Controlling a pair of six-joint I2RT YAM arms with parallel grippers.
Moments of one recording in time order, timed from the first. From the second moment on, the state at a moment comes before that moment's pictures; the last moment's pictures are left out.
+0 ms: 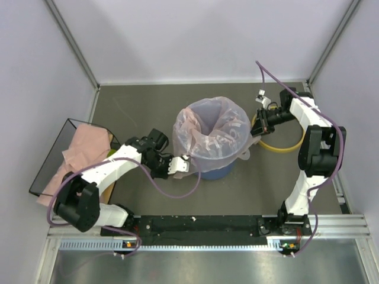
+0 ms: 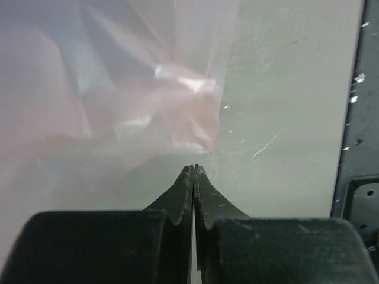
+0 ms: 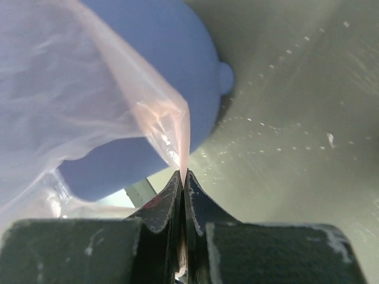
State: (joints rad) left arm -0.55 1.33 0.88 -0.89 0.47 1.06; right arm -0.03 1.88 1.54 -1.14 -0.95 -0.33
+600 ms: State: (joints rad) left arm -0.30 1.31 1.02 -0.98 0.60 1.13; right arm -0.01 1.86 1.34 -1.01 -0.79 -0.29
